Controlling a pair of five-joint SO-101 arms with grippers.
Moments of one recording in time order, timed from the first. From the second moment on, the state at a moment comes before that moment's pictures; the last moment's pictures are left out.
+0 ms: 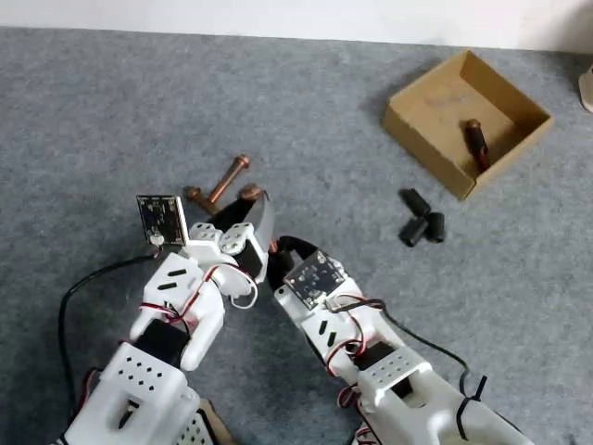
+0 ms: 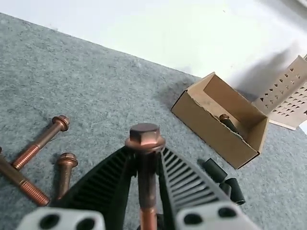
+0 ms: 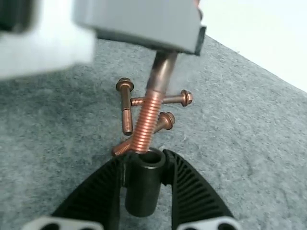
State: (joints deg) left arm 18.4 -68.4 82.9 6.5 32.7; right arm -38.1 -42.5 95.3 -28.0 17.7
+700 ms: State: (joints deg) left arm 20.1 -68.4 82.9 6.5 32.7; right arm -38.1 -42.5 95.3 -28.0 17.7
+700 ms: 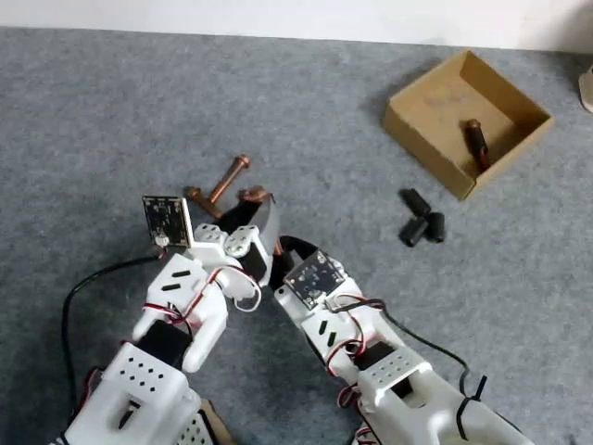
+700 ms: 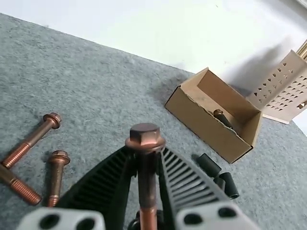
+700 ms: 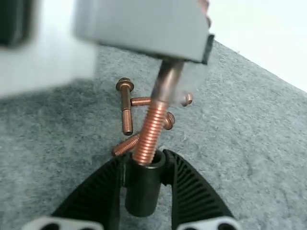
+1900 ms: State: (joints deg) left arm 19.9 -71.5 83.2 3.9 25.5; right arm -28.3 -42.5 95.3 -40.7 8.6
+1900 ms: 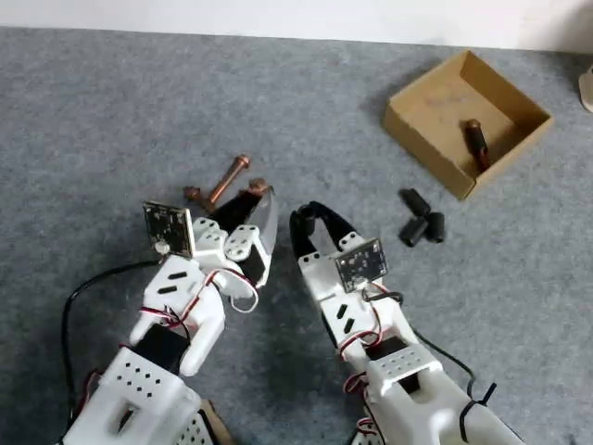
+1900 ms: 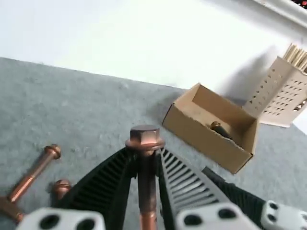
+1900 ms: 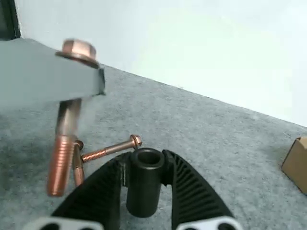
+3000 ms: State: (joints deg) left arm 25.8 -43.7 68.0 -13.1 25.7; right arm -28.2 -42.5 95.3 -39.8 8.6
